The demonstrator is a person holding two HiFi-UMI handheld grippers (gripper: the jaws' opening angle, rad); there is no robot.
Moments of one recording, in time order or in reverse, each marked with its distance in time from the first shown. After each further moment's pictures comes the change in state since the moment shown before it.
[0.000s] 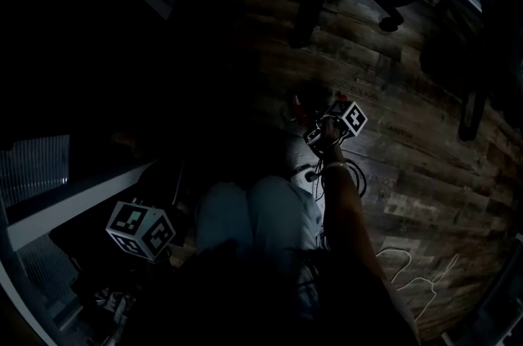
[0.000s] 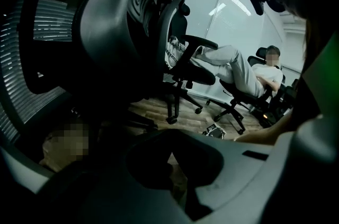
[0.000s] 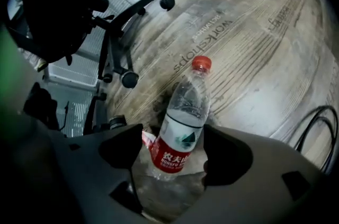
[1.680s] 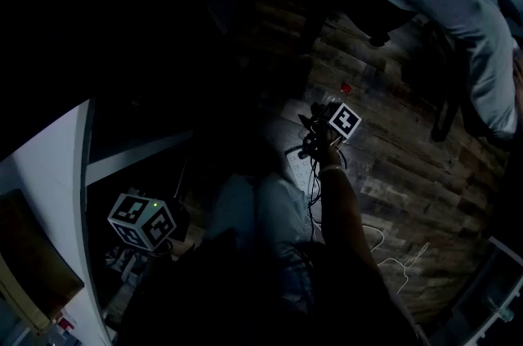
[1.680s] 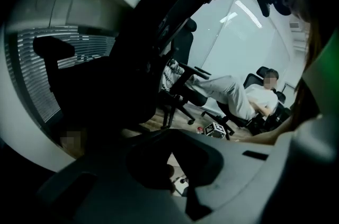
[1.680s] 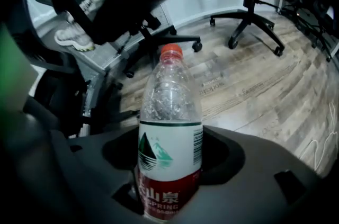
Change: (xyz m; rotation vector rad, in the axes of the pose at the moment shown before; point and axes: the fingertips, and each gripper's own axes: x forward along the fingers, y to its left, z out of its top) left arm -0.156 -0.047 0.129 -0.129 0.022 0.016; right arm -0.206 0.107 -0.014 -0.309 -0.087 -0.216
